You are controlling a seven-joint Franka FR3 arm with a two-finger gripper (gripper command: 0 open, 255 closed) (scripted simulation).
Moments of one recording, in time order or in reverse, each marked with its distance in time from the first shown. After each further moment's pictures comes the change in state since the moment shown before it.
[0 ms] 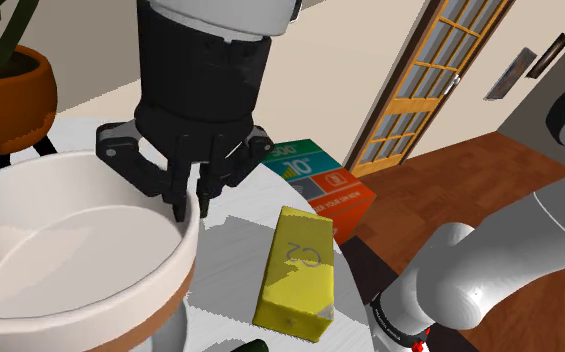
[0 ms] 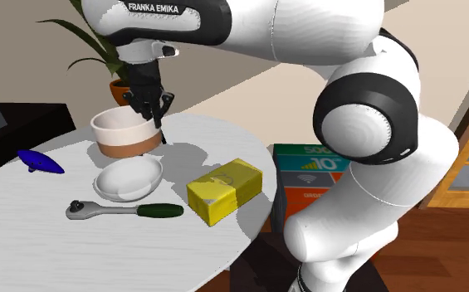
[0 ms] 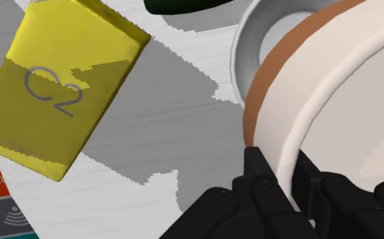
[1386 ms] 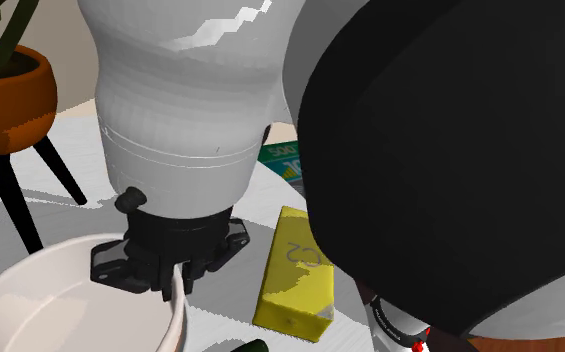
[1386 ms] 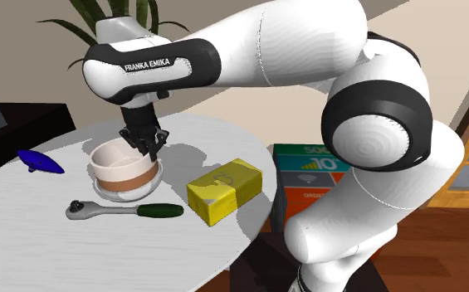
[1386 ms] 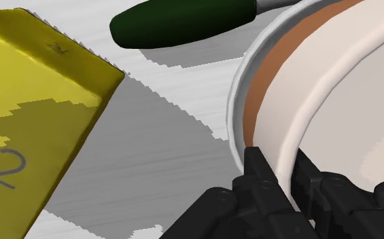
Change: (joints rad) arm 0.033 -0.023 0.055 -0.247 0.026 0.235 0.052
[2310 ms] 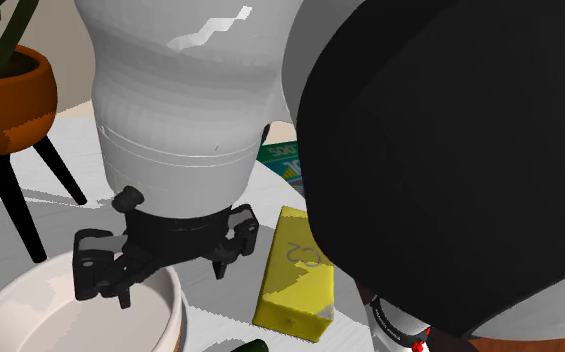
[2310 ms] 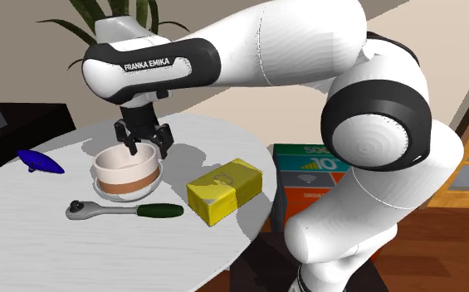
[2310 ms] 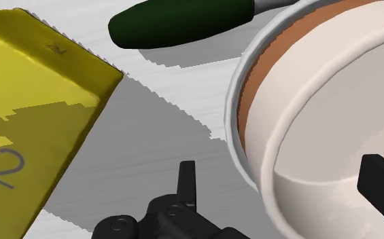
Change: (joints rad) arm -0.001 0.004 0.003 0.005 -0.003 -0.001 0.003
